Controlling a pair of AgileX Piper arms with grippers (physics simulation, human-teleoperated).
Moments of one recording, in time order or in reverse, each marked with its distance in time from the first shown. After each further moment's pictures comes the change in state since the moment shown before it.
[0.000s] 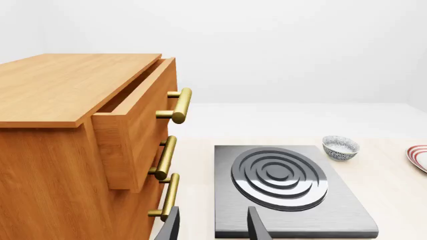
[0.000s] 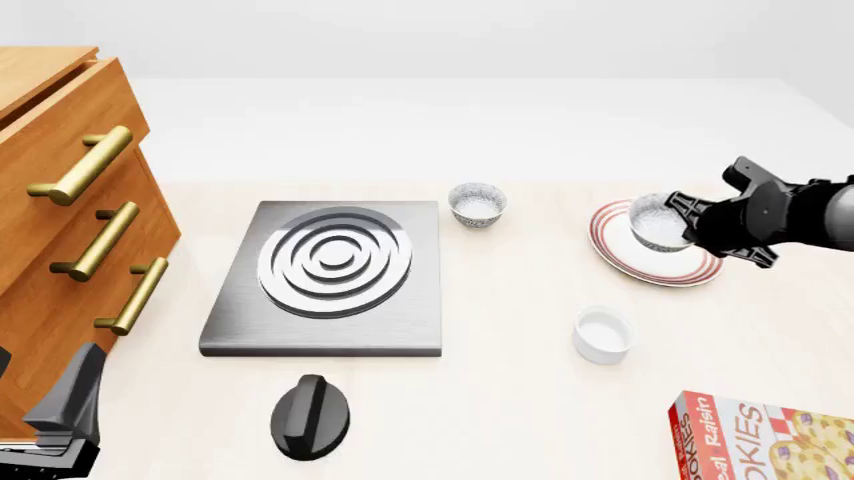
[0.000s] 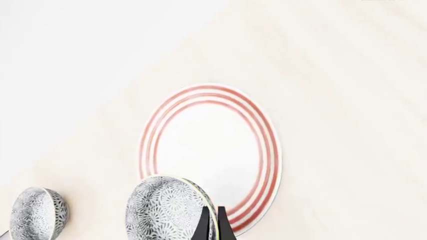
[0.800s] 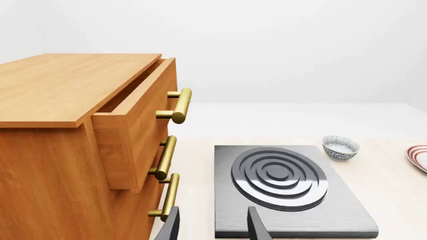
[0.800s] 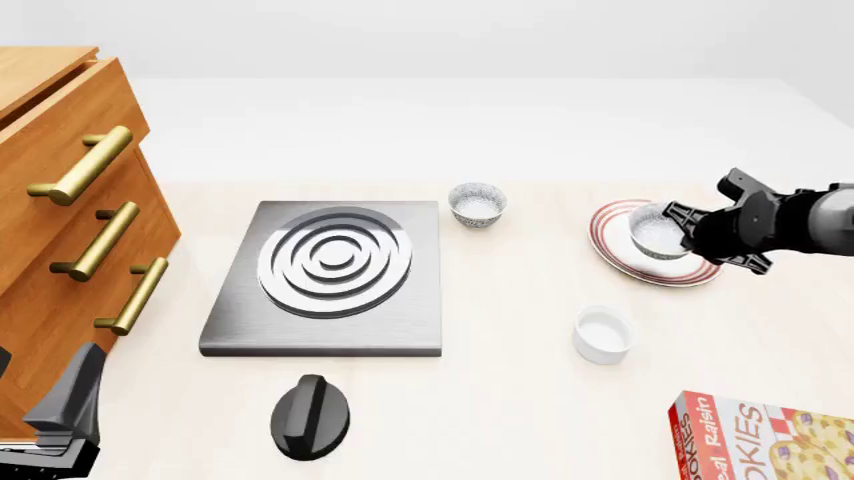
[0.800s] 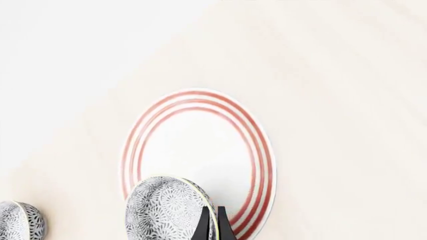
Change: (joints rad) left arm 0.000 0.000 0.000 0.000 0.000; right arm -0.020 0.095 -0.041 -0.035 -0.022
